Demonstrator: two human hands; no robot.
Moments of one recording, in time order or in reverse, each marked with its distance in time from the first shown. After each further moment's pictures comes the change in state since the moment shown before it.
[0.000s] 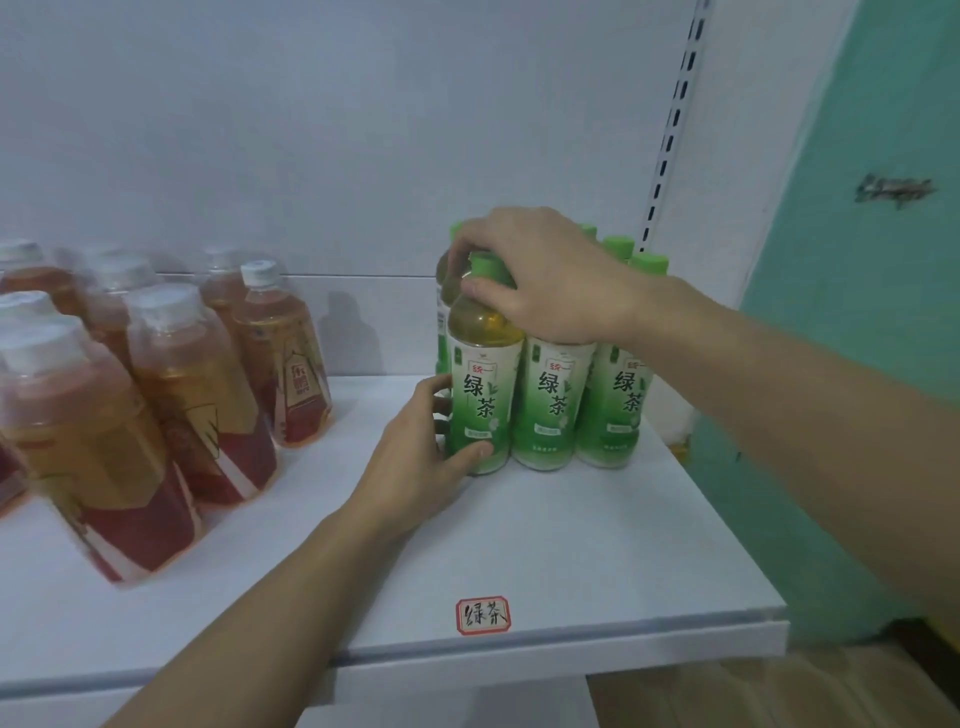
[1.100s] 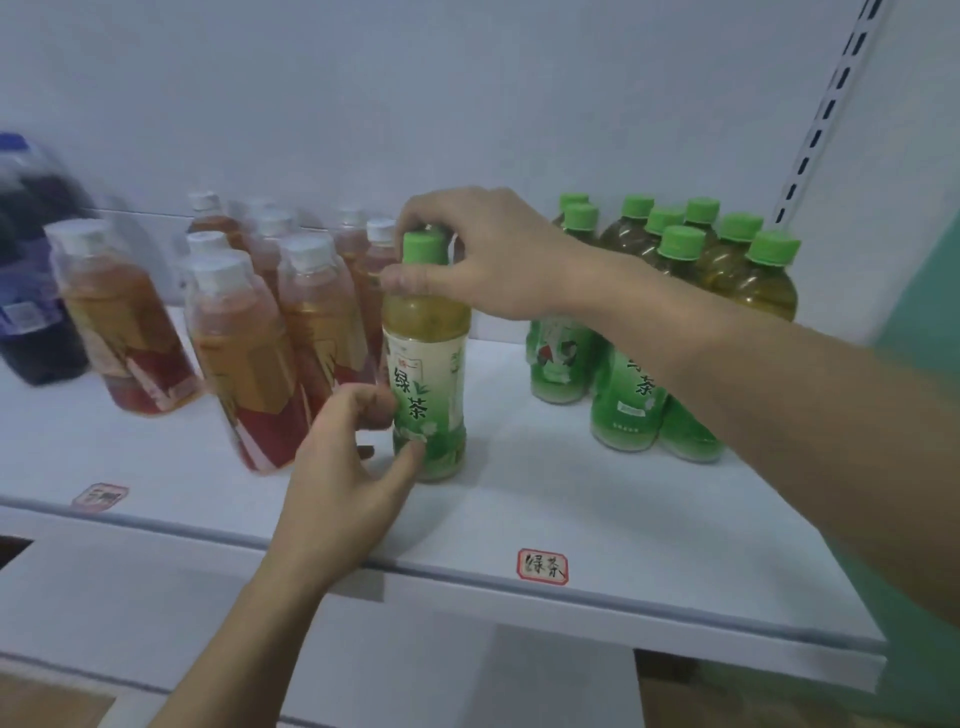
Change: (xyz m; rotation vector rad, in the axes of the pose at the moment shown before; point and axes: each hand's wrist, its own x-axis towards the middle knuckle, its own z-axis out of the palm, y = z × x) left_hand -0.117 0.005 -0.068 0.128 0.430 -0.058; right_hand 0.035 -0.084 0.018 0.394 -0.081 -0.256
